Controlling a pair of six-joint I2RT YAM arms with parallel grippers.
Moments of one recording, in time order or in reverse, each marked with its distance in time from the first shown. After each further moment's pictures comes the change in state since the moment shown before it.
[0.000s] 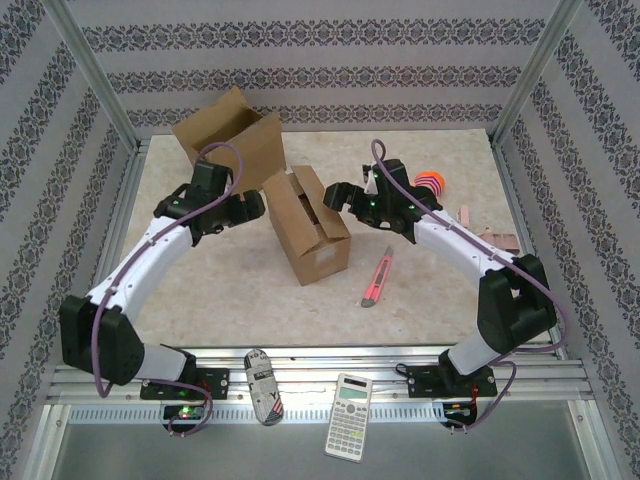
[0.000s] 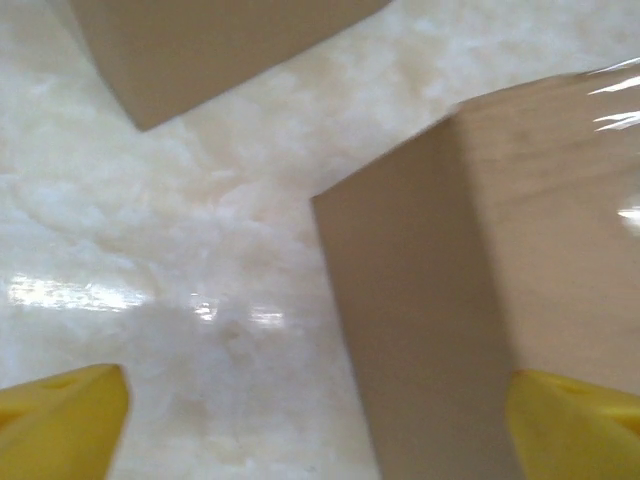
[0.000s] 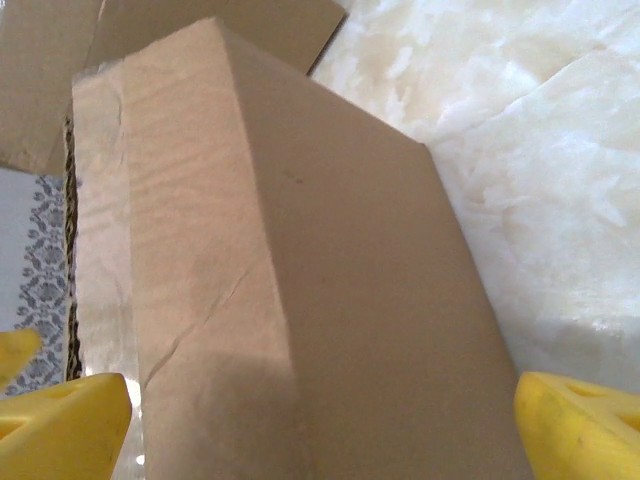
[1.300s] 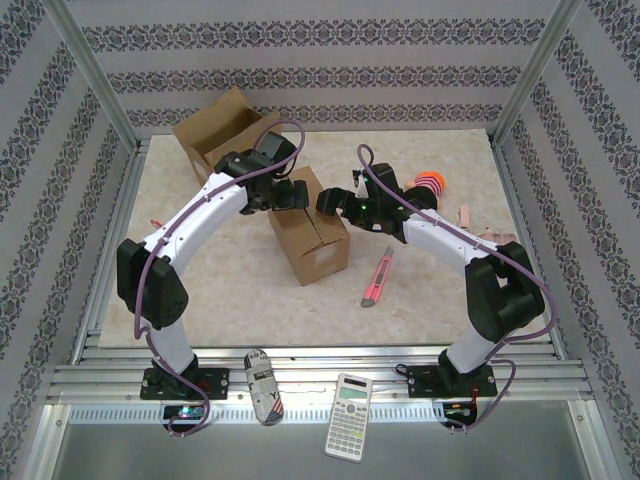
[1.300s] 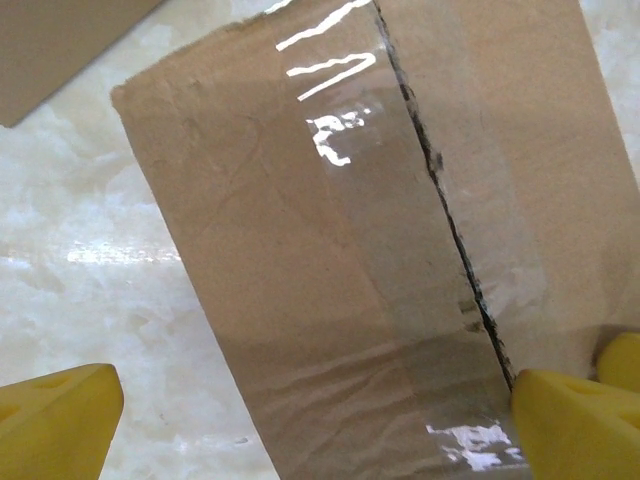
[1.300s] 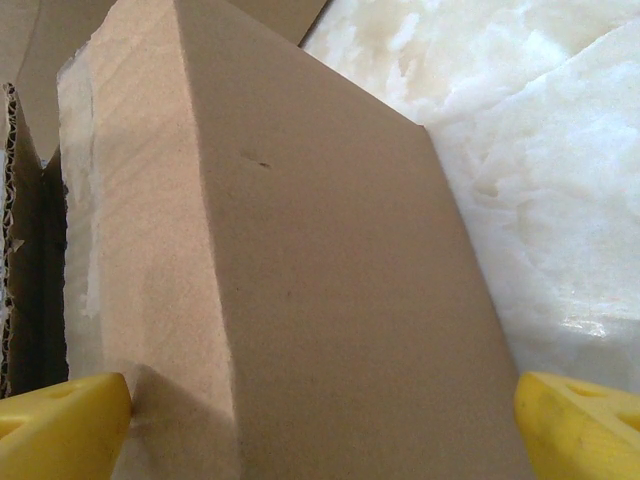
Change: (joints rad) left arm -0.224 0.412 0.512 -0.333 -0.119 -0.030; right arm 0.026 0.084 -0.005 0.067 -0.005 -0.016
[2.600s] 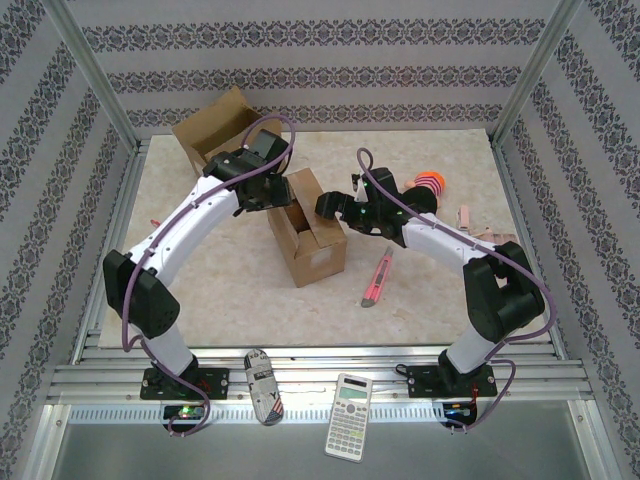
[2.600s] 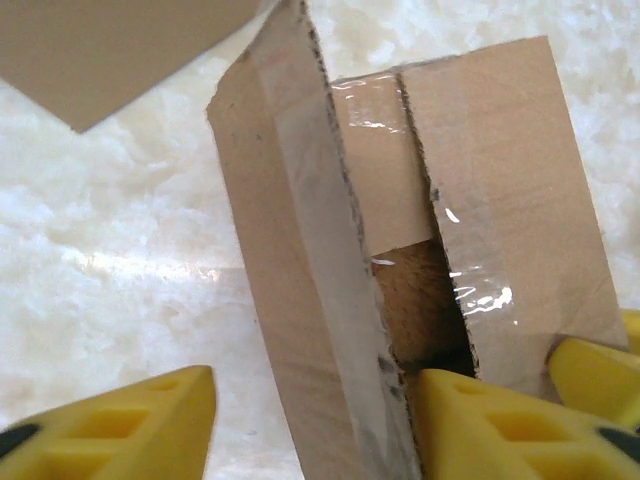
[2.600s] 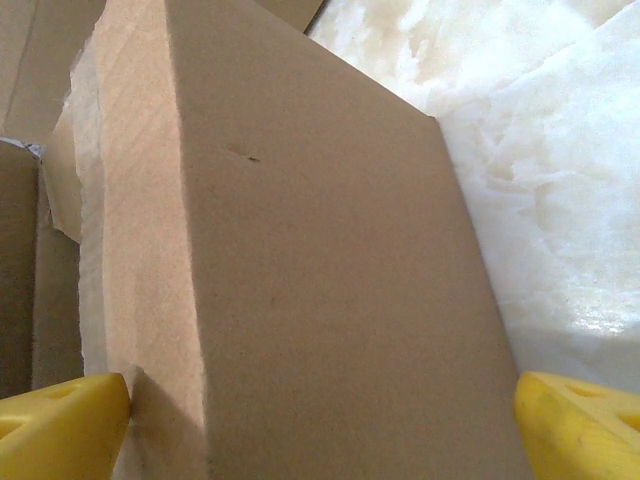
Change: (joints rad) left arm -0.007 -0.066 0.013 -0.050 -0.092 -0.072; right arm 0.005 0.000 -0.043 0.056 -0.023 0.025
